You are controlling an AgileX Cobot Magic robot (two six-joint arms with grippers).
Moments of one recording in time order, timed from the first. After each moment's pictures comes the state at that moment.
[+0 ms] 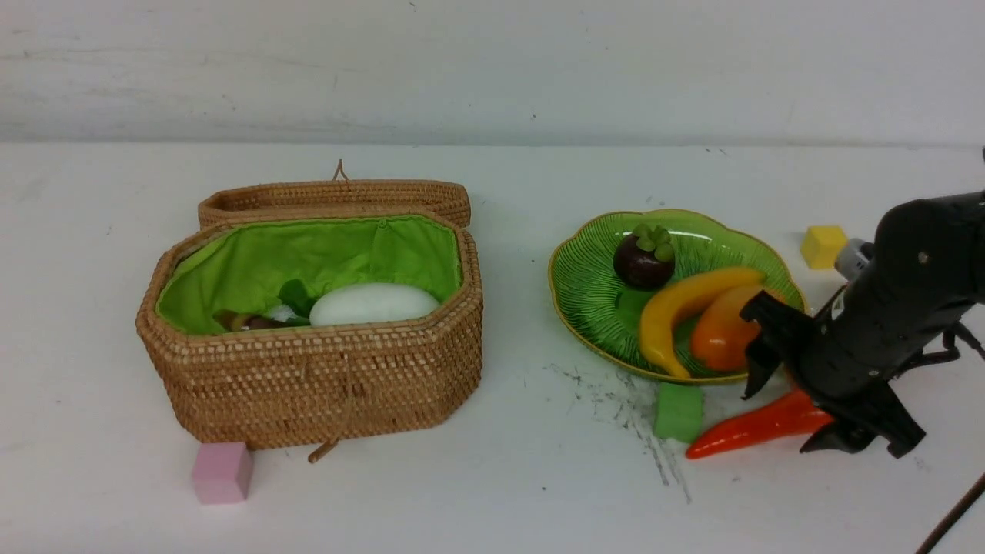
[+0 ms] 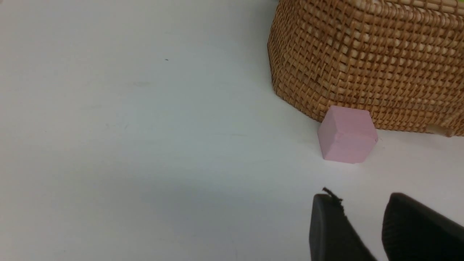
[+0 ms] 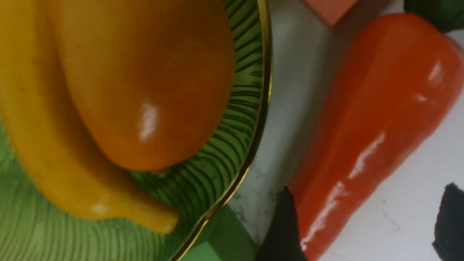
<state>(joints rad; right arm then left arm) 0.22 1.76 -1.10 0.08 0.67 1.05 -0.06 -0.01 0.03 0.13 0.40 -0.34</state>
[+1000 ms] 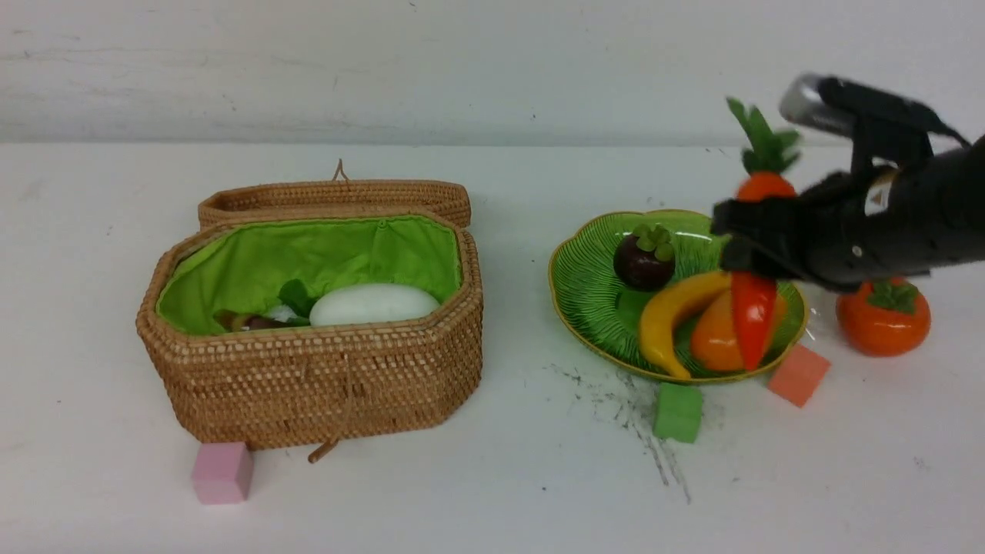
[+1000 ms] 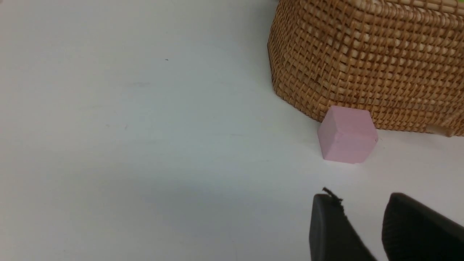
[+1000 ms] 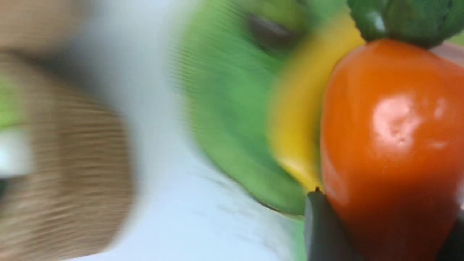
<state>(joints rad) 0.35 1.47 -1.16 0.13 0.45 0.23 -0.06 -0.01 0.03 0.13 0.40 -0.34</state>
